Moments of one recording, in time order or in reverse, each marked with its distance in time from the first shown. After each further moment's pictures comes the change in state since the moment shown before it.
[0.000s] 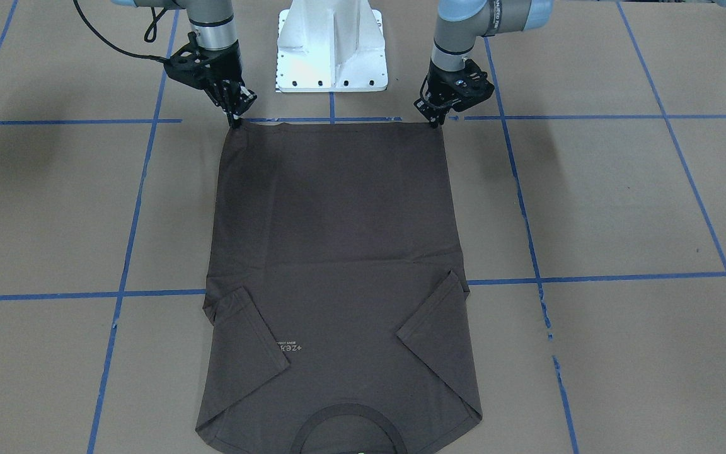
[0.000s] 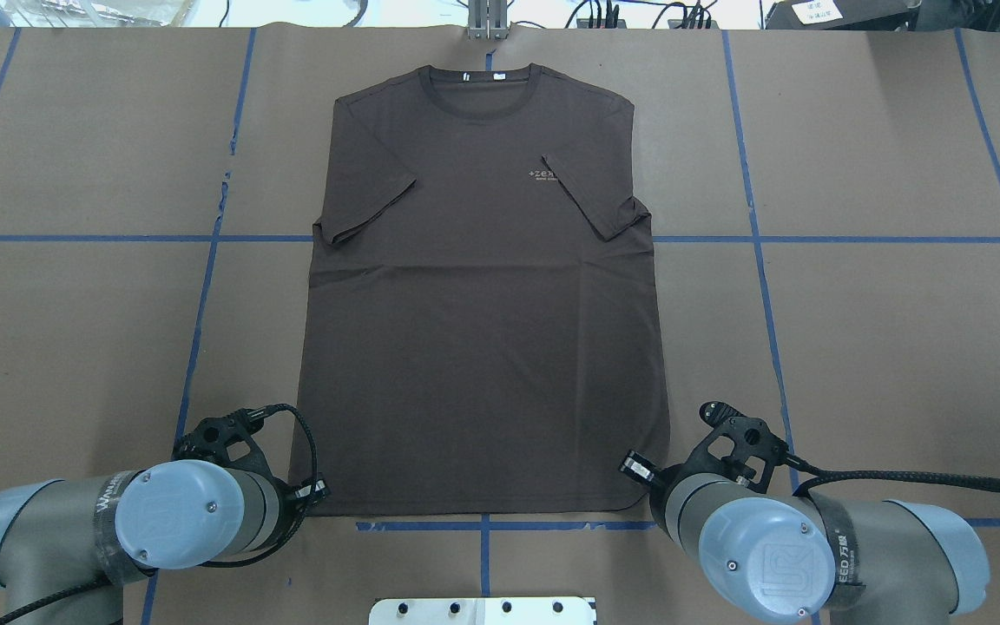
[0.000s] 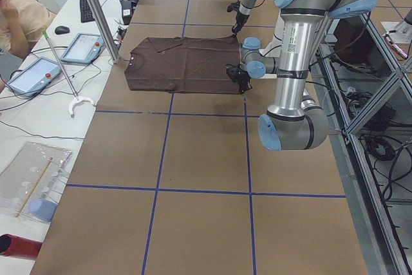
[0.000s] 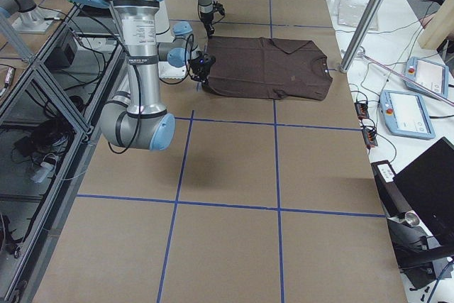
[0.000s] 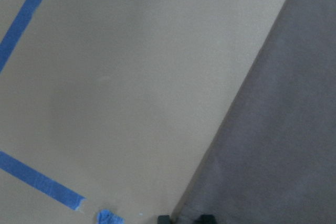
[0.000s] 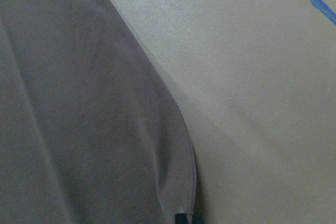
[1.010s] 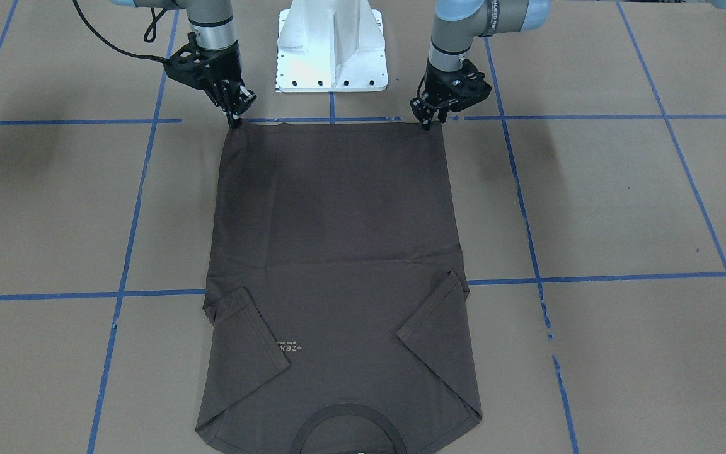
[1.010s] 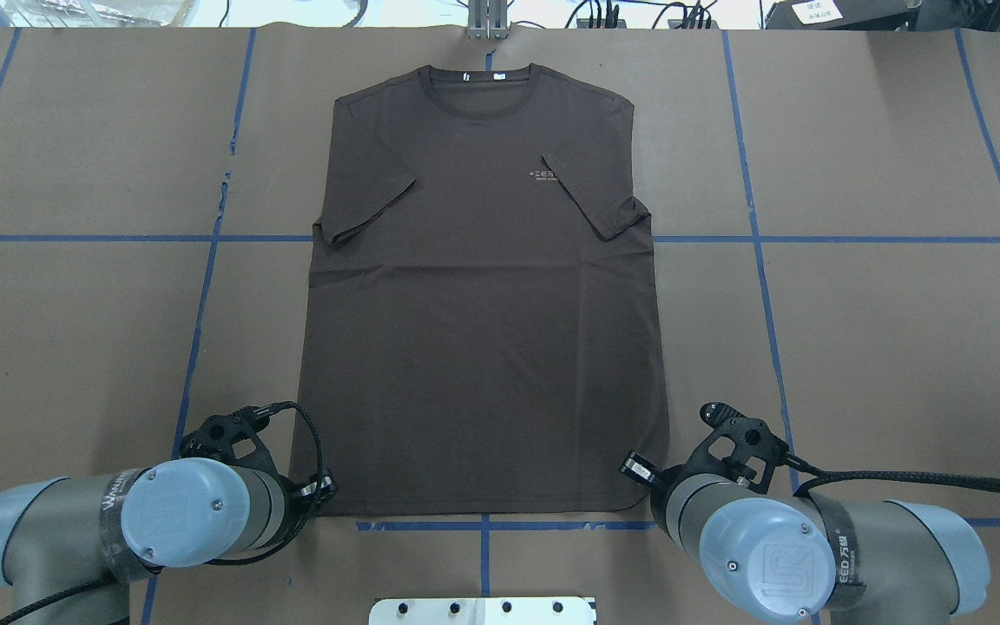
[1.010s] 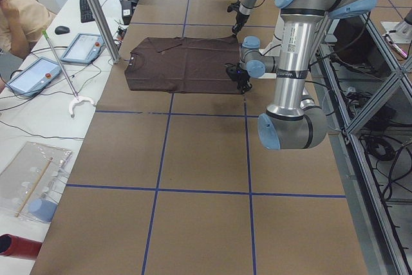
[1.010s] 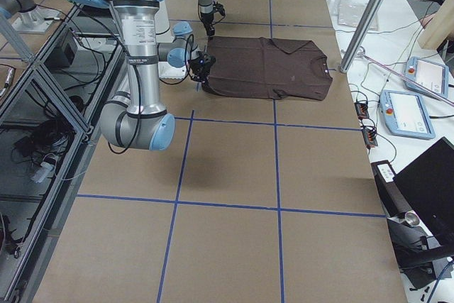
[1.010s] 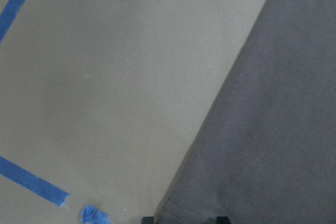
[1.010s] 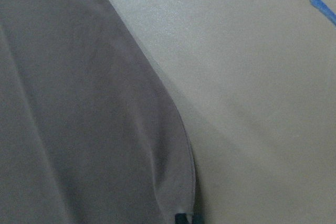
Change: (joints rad) left arm -0.002 -0.012 0.011 0.000 0.003 0.004; right arm -0.001 -0.001 0.000 0.000 0.002 -0.001
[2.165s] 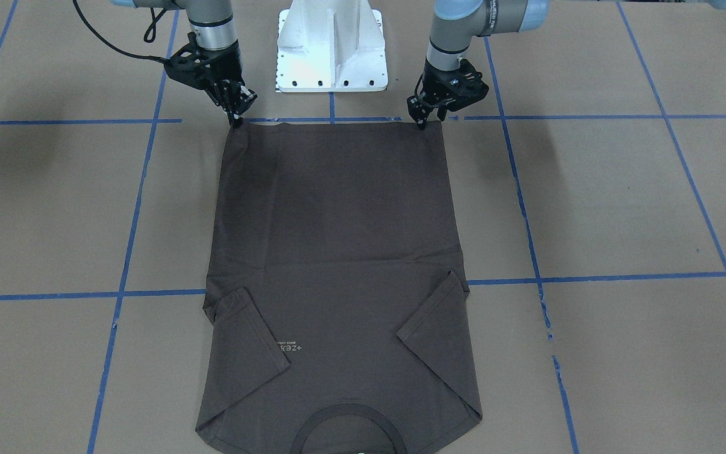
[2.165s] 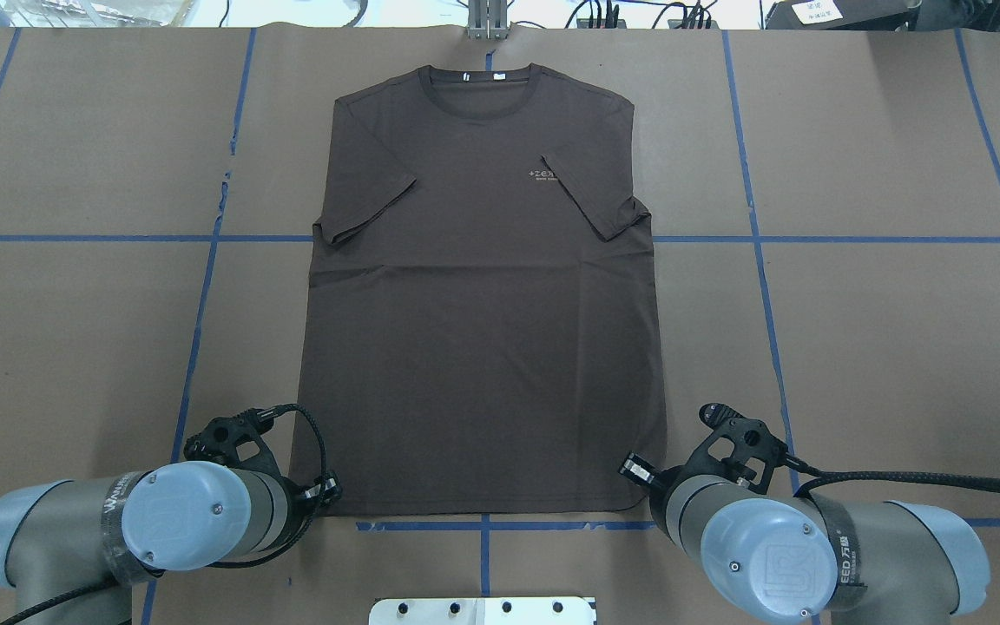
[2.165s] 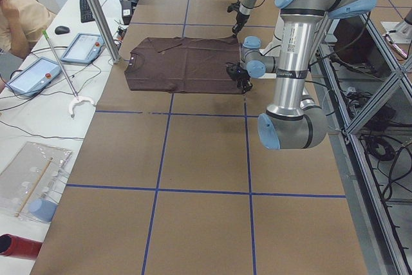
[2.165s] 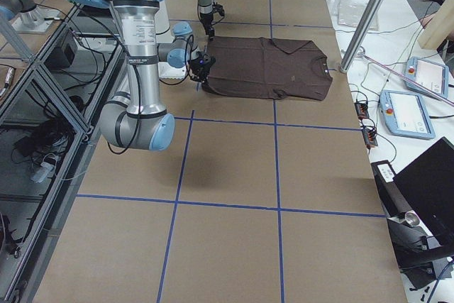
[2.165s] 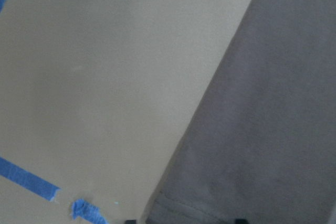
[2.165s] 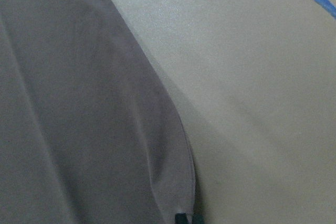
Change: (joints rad) left arm 0.005 -0.002 0.004 -0.021 0.003 0.004; right arm -0.001 -0.003 -0.002 0.014 0.003 -0.003
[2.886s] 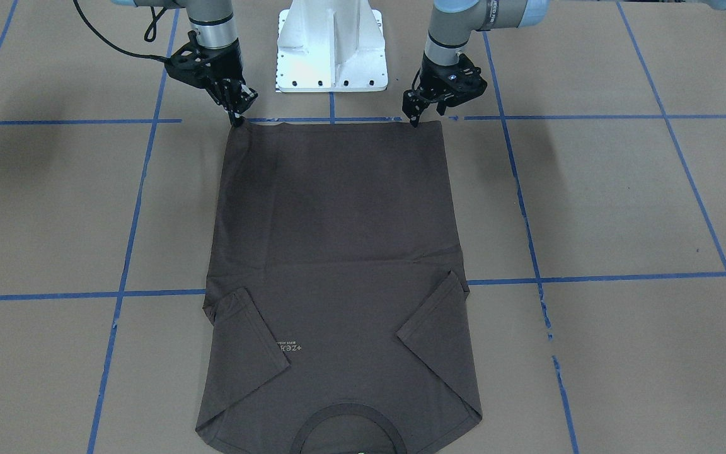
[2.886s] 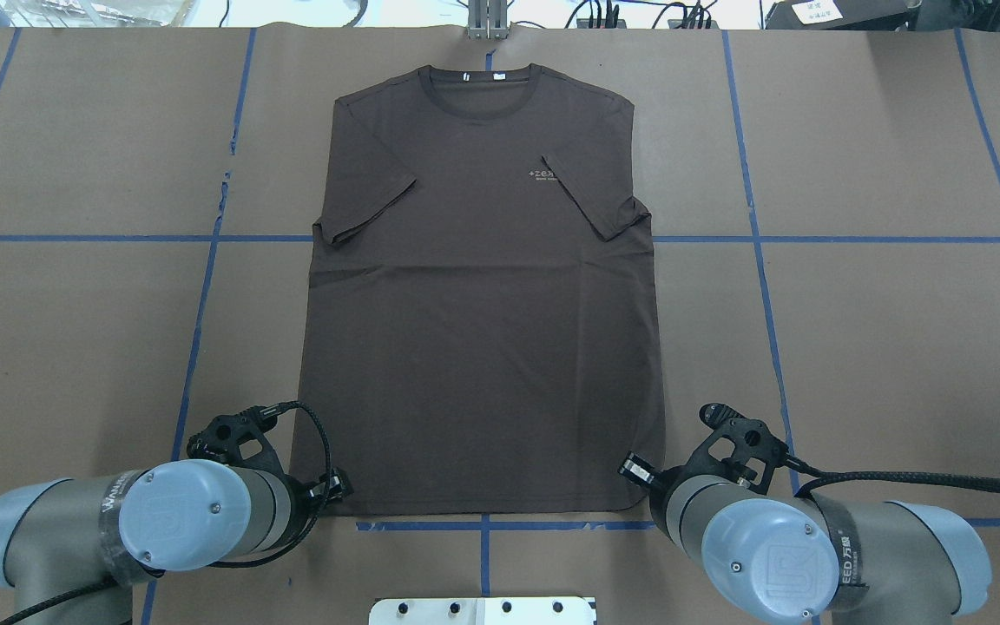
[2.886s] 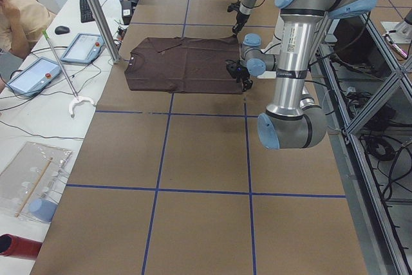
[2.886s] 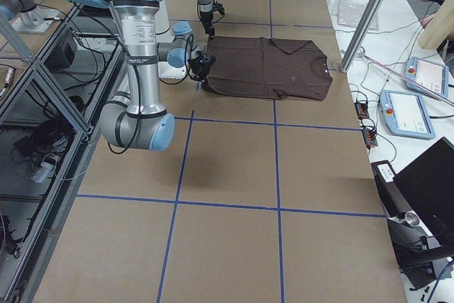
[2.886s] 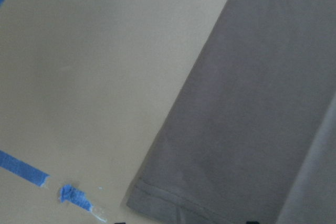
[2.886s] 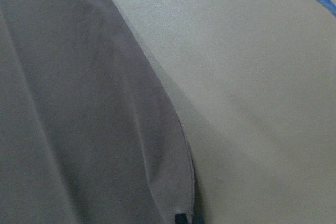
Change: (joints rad) left arm 0.000 -0.009 -0.009 -0.001 -0.001 -0.002; right arm 0.000 -0.002 0.003 0.001 0.001 0.001
